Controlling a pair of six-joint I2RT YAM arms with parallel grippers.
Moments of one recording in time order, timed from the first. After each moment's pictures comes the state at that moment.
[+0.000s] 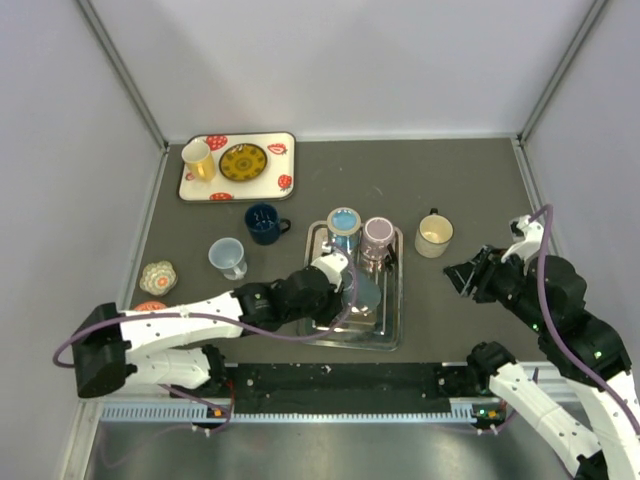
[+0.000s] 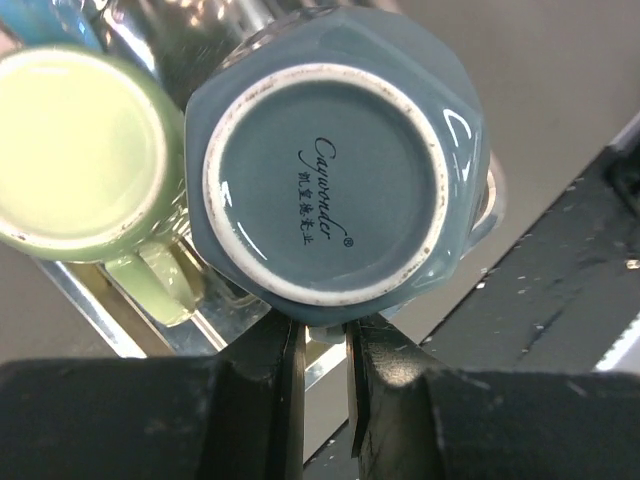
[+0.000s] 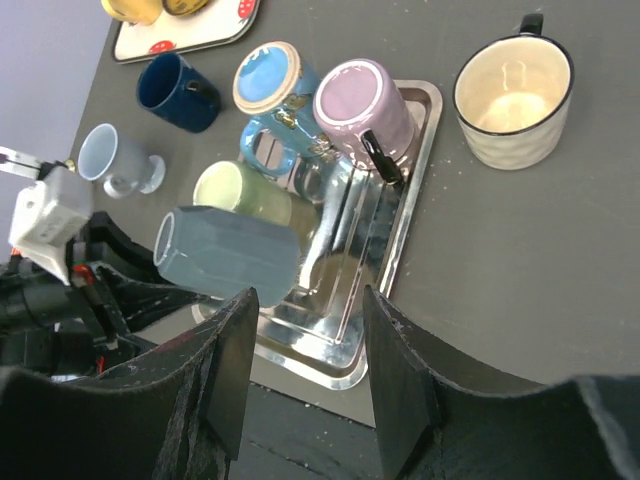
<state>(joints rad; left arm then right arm) -1.14 1.13 0.72 -0.22 -0.14 -0.44 0.48 0.44 0.98 -0.91 0.01 0.52</state>
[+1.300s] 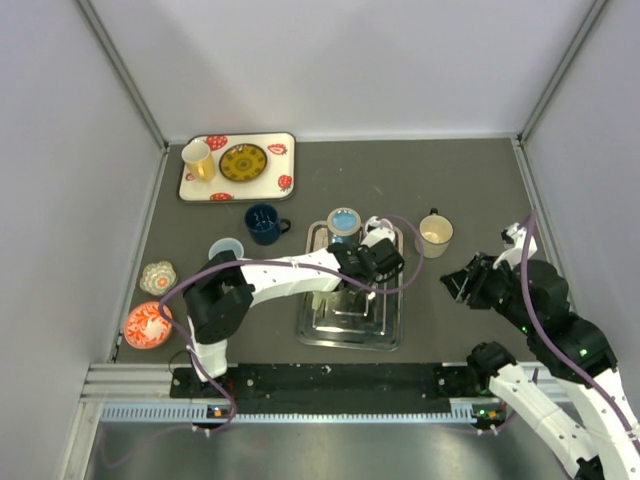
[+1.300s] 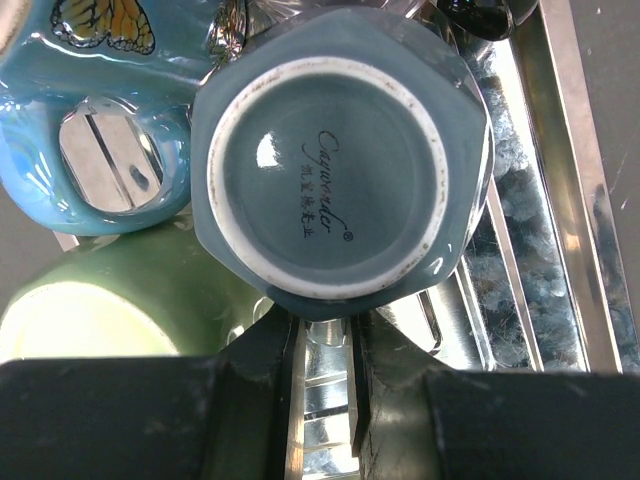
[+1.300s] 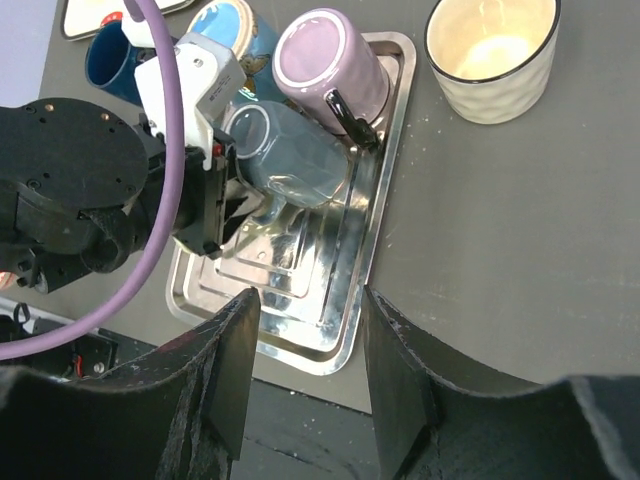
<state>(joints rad) -1.10 1.86 1.37 -0.61 -0.45 -0.53 0.48 0.41 0.87 -0.92 0.05 0.56</state>
